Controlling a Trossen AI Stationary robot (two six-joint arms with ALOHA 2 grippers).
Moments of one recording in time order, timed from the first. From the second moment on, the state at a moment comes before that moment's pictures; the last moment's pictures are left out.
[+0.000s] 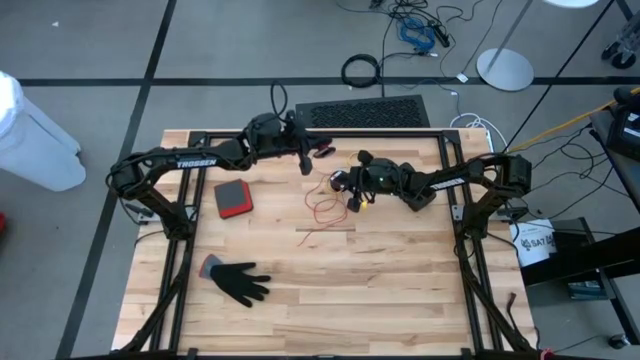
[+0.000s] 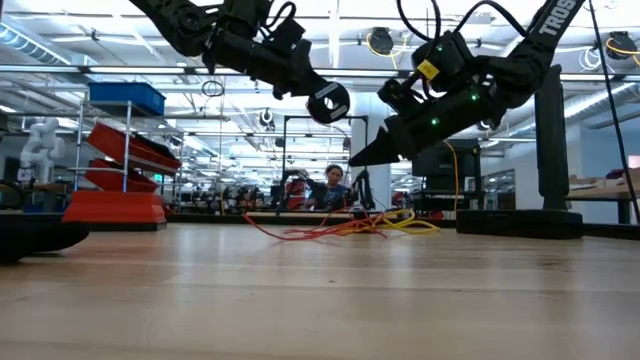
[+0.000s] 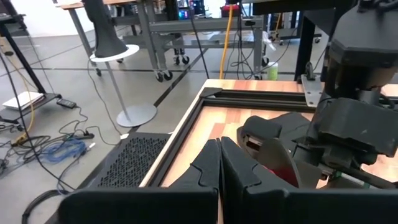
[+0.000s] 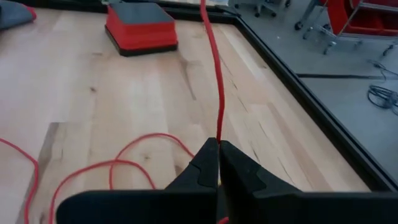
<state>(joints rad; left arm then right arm) 0.47 1.56 1.02 0.35 0.16 0.16 -0.31 1.62 0.63 0.62 0.02 -0.17</state>
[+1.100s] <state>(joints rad) 0.45 1.56 1.02 0.35 0.16 0.16 -0.30 1.68 0.63 0.66 0.03 -0.15</state>
